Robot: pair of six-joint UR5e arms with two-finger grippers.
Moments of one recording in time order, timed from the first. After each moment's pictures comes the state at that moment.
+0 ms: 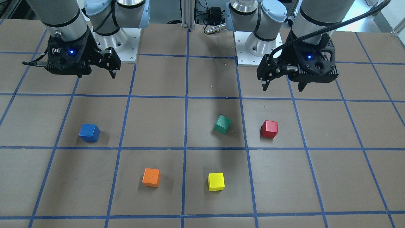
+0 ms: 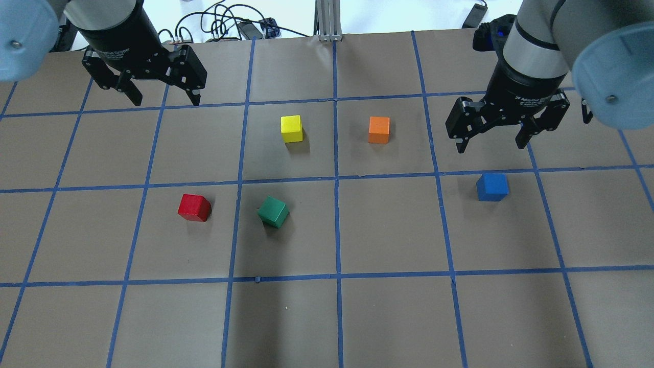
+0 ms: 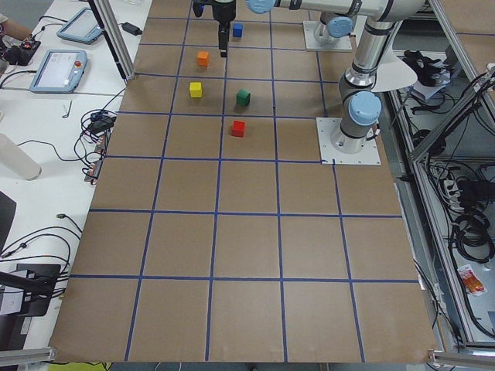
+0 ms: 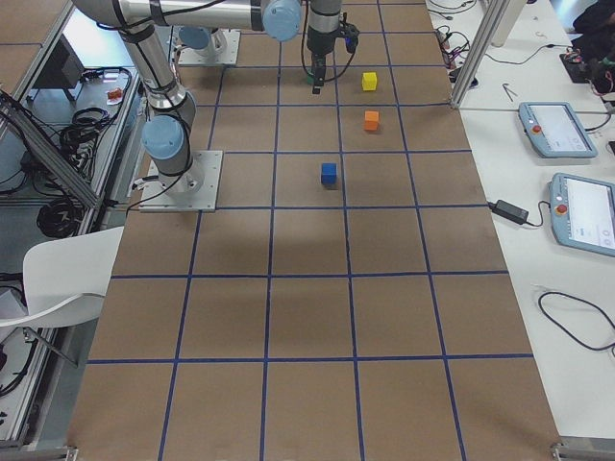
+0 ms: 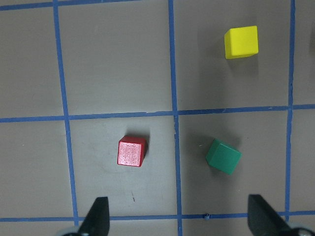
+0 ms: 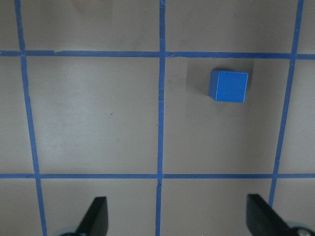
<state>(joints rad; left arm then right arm) -1.58 -1.64 -1.44 -1.61 1.61 0.03 1.57 -1.61 1.66 -1.53 -1.59 -0.02</state>
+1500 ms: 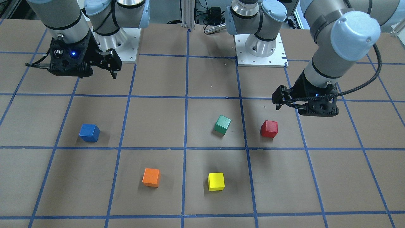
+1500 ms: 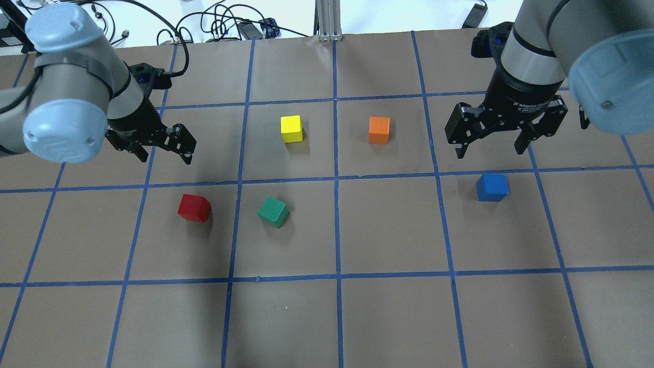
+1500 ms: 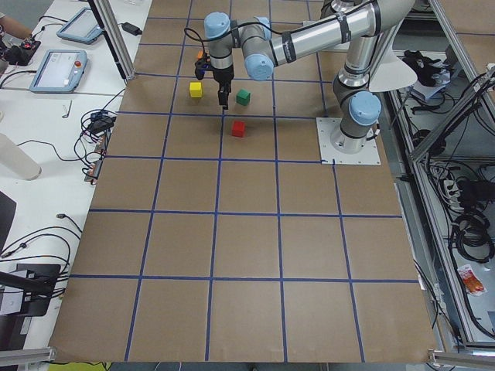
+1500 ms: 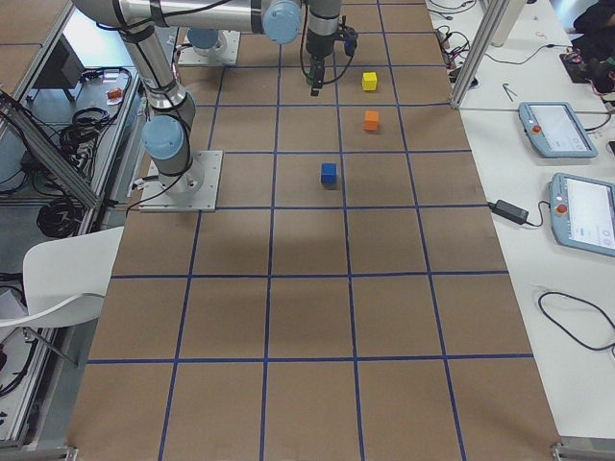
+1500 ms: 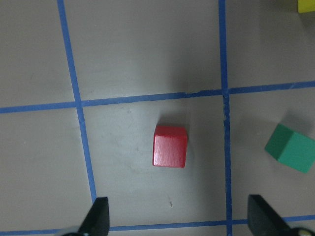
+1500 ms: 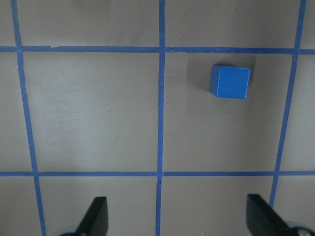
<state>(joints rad) -1.41 -1.72 -1.85 -1.18 1.59 0.26 1.57 -1.61 1.67 -1.53 -1.59 -0.02</state>
